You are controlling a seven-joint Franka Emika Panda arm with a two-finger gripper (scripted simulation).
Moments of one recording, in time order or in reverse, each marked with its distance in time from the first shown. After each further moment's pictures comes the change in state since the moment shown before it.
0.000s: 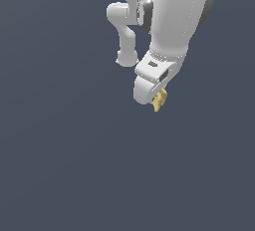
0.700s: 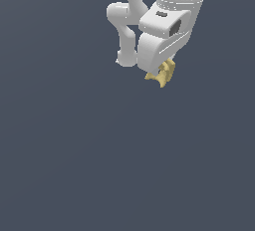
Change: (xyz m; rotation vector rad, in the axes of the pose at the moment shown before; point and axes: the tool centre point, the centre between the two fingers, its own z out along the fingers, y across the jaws) arm -0.012 -0.021 -0.089 0.001 0.002 0.000
